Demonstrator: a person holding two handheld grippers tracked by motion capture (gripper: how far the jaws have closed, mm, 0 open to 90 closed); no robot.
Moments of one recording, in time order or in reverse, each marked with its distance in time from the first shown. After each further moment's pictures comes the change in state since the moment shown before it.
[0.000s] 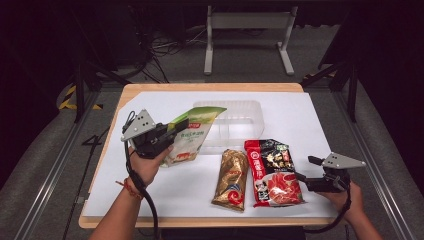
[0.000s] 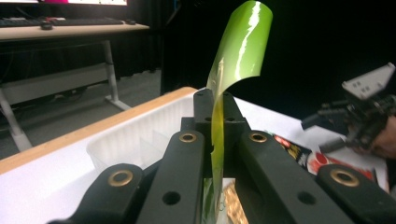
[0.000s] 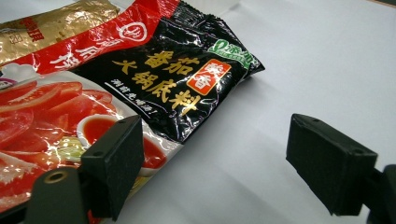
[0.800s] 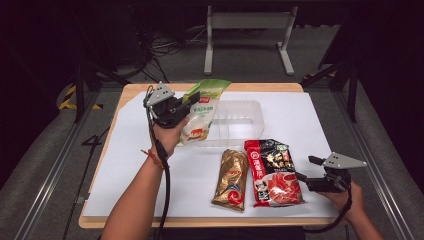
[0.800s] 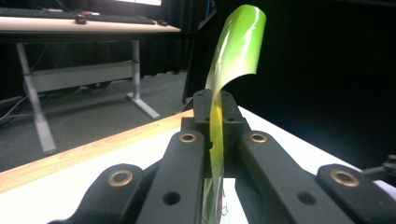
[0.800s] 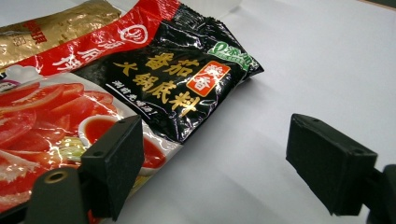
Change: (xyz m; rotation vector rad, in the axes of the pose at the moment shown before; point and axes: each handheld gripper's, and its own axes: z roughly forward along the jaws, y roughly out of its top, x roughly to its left) left arm 0.031 0.021 0.070 0.000 0.109 -0.084; right arm -0.001 0.000 -0.002 -0.011 0.007 0.001
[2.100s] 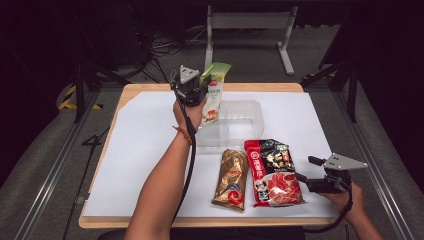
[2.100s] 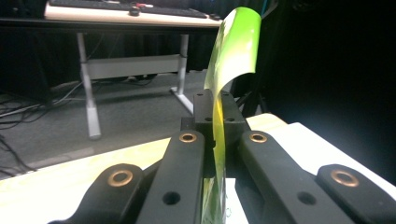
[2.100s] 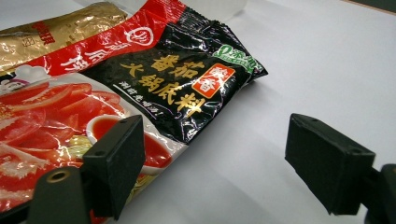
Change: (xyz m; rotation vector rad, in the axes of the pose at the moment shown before) left arm 0.014 0.007 0.095 0.019 0.230 -0.053; right arm 0.001 -0.001 -0.001 -0.011 0.007 -0.014
